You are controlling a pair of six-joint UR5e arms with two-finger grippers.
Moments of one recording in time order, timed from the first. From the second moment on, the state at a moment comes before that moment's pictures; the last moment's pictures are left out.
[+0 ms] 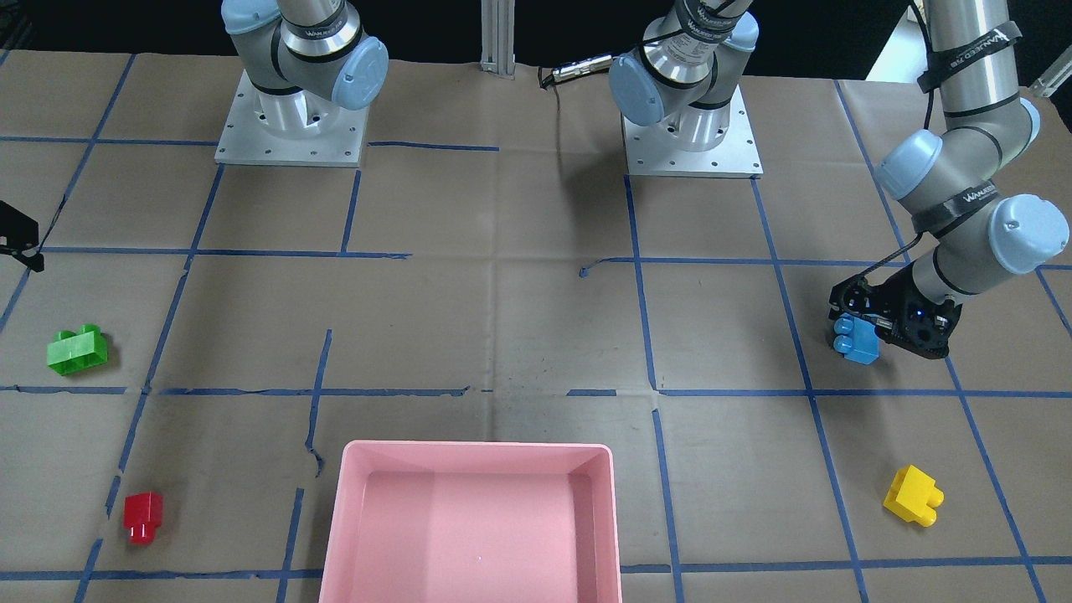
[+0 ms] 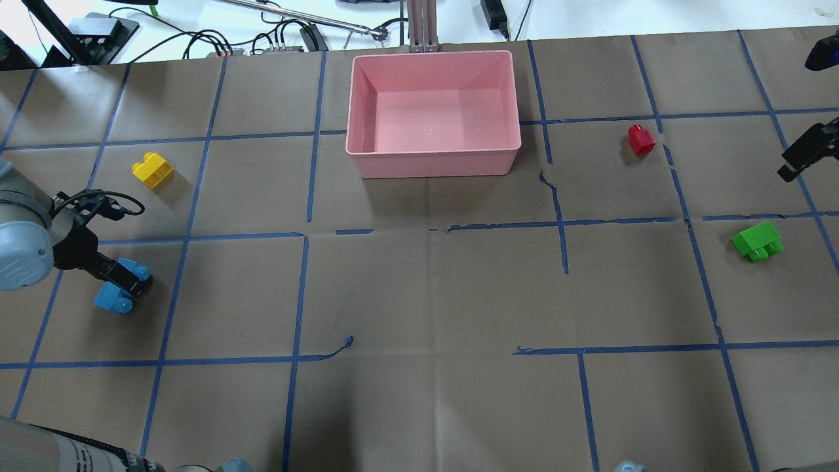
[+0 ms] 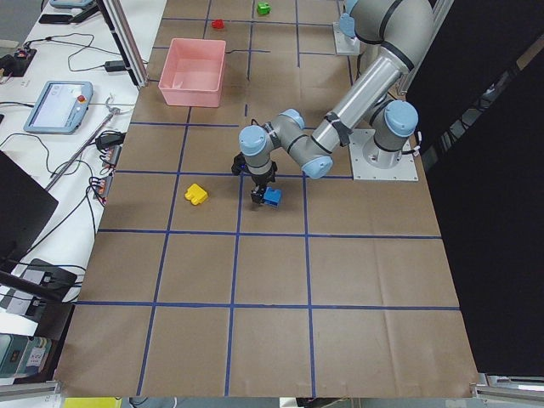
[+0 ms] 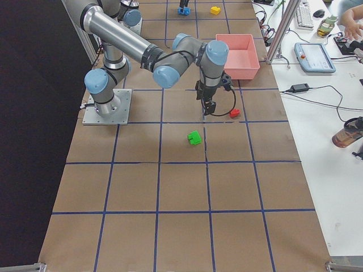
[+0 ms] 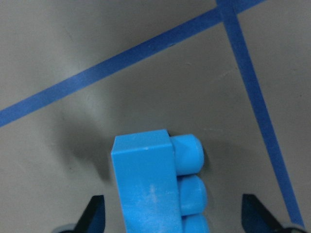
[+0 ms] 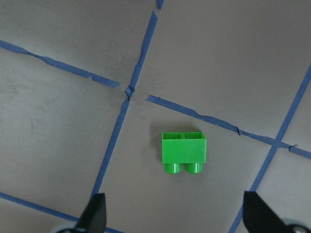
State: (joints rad) left arm -0.93 -1.90 -2.01 -0.94 1.64 1.07; right arm 1.01 -1.38 1.67 -1.82 -1.61 -0.91
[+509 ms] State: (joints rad) left arm -0.92 -1.92 -2.01 -0.93 1.70 1.06; right arm 0.98 -1.24 1.75 -2.00 -1.61 -0.97
